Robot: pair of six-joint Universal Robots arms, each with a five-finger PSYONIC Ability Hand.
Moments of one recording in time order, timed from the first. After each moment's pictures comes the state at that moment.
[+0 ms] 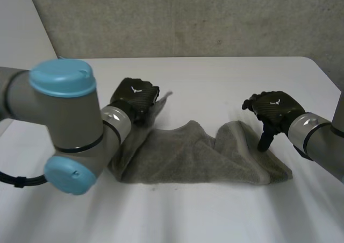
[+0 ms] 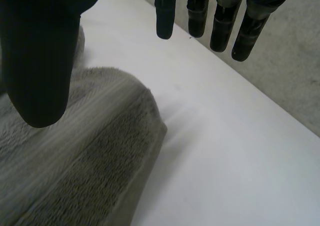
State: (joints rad) left arm 4.11 -2.06 -1.29 3.14 -1.60 3.49; right arm 1.82 -1.22 1.52 0.11 1.34 2.70; left_hand 1.18 1.22 1.21 1.22 1.03; right_hand 0.23 0.24 0.22 0.23 0.07
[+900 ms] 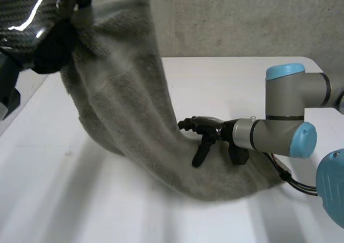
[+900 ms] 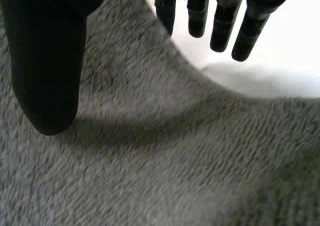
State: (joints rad) left arm 4.27 -1.22 -1.69 3.27 -1.42 3.48; right arm 1.96 -0.60 0.81 0.49 0.92 3.09; left_hand 1.18 1.22 1.22 1.22 1.03; right_hand 0.23 0.24 0.22 0.23 0.07
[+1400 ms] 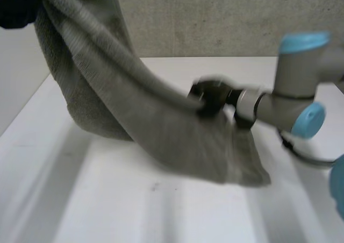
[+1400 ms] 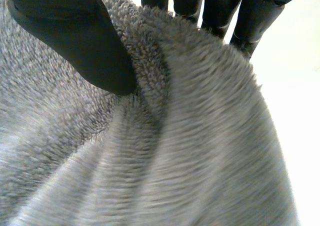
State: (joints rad) left arm 4.47 -1.25 -1.66 3.45 -1.32 3.33; right arm 1.95 -0.70 0.68 0.35 1.05 3.06; left_hand 1.19 1.22 1.22 1.22 1.03; right_hand 0.97 1.17 1.18 1.19 0.97
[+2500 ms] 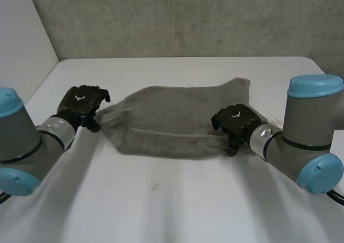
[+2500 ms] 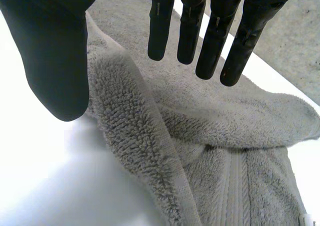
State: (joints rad) left arm 4.51 -1.98 -1.67 3.47 -1.33 3.43; right arm 1.97 -1.00 1.39 0.07 1.32 2.68; left_hand 0.51 0.51 0.51 0.51 0.33; right_hand 0.46 0.52 0.51 0.51 0.34
